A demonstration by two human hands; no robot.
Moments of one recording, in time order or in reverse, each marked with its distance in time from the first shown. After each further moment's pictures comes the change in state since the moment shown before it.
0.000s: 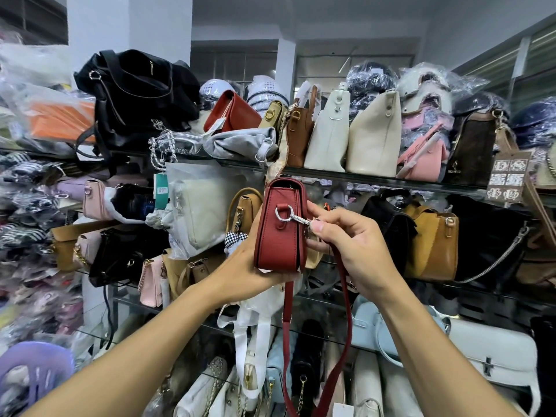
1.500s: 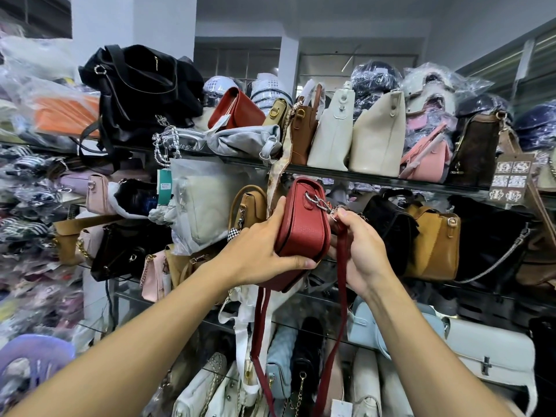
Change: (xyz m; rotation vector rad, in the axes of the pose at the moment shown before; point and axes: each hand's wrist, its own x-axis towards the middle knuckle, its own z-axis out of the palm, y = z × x) left_hand 0.021 0.026 -0.012 0.438 -0.163 -0.135; right_hand 0.015 0.018 -0.001 0.264 0.289 0.251
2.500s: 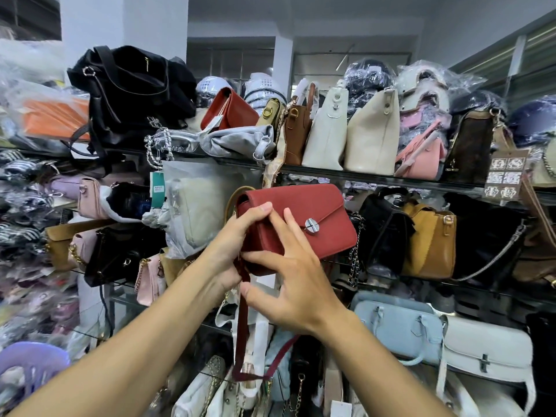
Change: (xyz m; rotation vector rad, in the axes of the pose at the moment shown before) left_hand -0.001 0.007 -0.005 -1.492 0.095 -0.466; right_hand -0.036 0.048 0.030 -1.165 -0.444 -0.684
